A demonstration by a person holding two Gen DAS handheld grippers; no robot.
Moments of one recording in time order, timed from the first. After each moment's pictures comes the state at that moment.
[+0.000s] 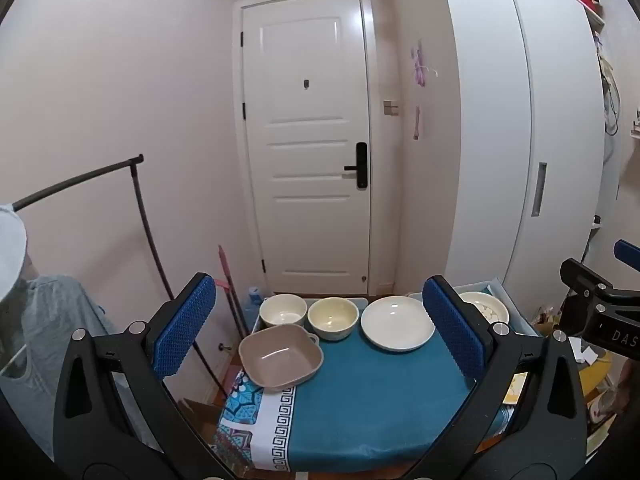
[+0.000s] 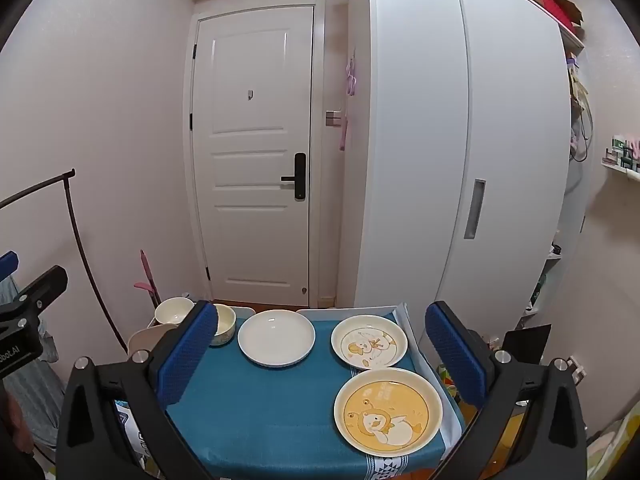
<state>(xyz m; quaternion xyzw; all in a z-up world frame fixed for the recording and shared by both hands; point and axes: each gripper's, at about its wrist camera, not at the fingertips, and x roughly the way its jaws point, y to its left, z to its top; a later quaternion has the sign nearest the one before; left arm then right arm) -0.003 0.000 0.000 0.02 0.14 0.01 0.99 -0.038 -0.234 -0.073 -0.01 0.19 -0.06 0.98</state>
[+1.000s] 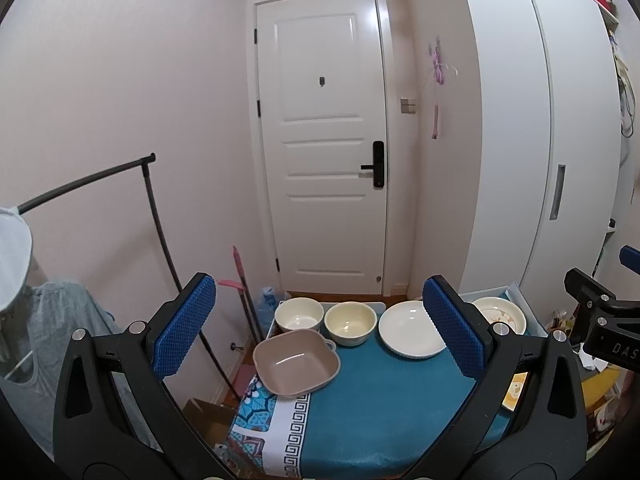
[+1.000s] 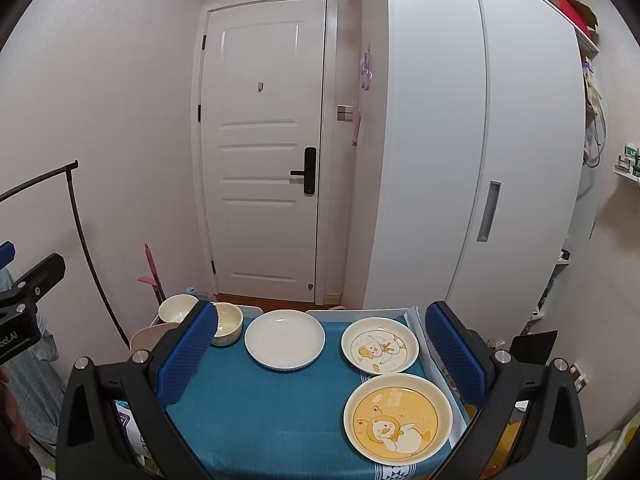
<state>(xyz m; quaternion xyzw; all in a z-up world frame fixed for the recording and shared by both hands) 0.023 0.014 -0.006 0.02 0.16 0.02 0.99 -0.013 -0.225 -0.080 -0.02 0.21 -0.05 0.98</state>
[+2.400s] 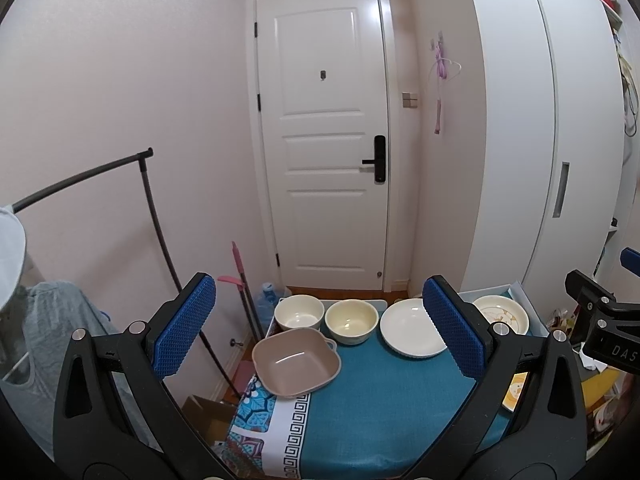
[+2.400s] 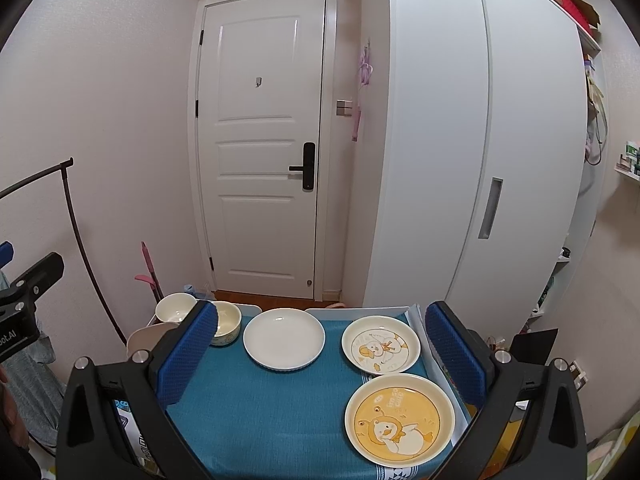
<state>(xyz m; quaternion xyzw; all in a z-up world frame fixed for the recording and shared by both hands) 0.036 0.010 0.002 0.02 0.17 0.03 0.98 -0.010 -0.227 -0.076 -0.02 0.22 -0.05 0.98</state>
